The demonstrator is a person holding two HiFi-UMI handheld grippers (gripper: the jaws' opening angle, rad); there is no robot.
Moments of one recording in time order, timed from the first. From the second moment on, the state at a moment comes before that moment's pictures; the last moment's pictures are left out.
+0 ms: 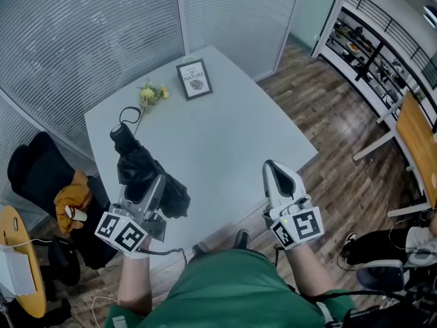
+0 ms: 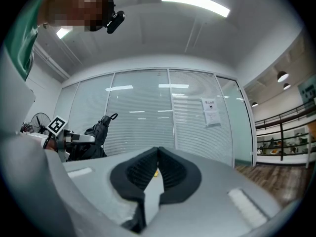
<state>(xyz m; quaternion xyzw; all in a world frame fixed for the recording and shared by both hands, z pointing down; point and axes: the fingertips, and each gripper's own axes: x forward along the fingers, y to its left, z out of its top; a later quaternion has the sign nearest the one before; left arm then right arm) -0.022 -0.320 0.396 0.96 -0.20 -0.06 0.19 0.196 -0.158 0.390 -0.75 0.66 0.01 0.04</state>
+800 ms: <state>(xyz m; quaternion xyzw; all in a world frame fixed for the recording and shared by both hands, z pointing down) -0.016 -0.323 0.399 0.96 -0.19 -0.05 0.20 0.200 -0.165 0.390 -0.75 0.66 0.00 0.04</state>
